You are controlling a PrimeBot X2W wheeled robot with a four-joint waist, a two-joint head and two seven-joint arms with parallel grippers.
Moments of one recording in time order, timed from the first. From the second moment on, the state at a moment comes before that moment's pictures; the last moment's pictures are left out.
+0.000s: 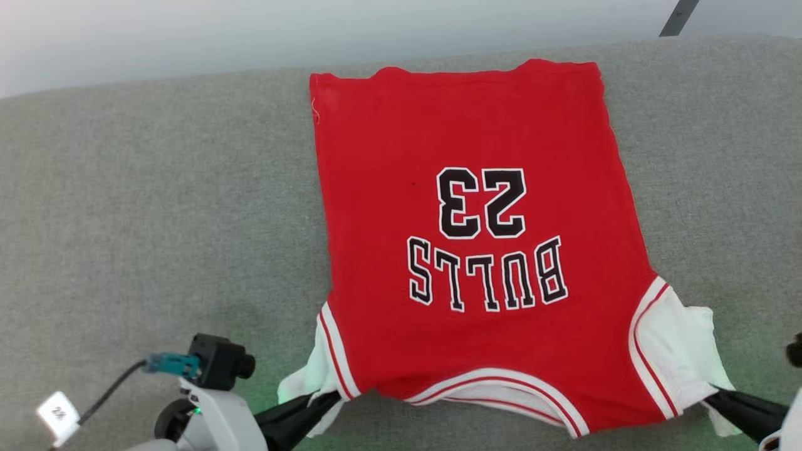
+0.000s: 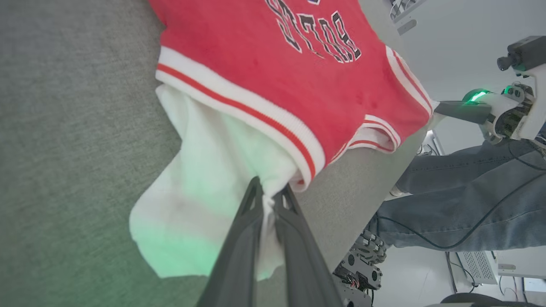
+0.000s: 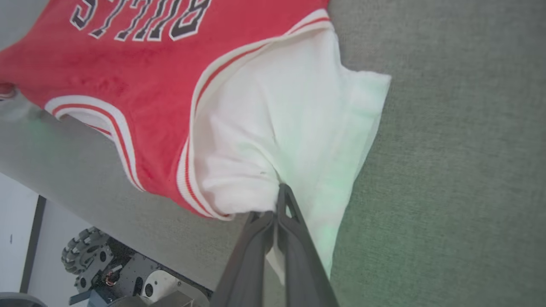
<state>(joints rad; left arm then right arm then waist) -0.58 0.93 -1.25 -0.11 -1.44 -0.01 -0.10 -0.06 -0.92 0.44 -0.07 1.12 0.13 0.35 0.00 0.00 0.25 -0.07</state>
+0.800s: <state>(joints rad) -0.57 0.71 -1.26 0.23 -1.37 -0.09 -0.16 -0.15 -0.80 0.50 0.01 0.85 0.13 0.34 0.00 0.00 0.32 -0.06</state>
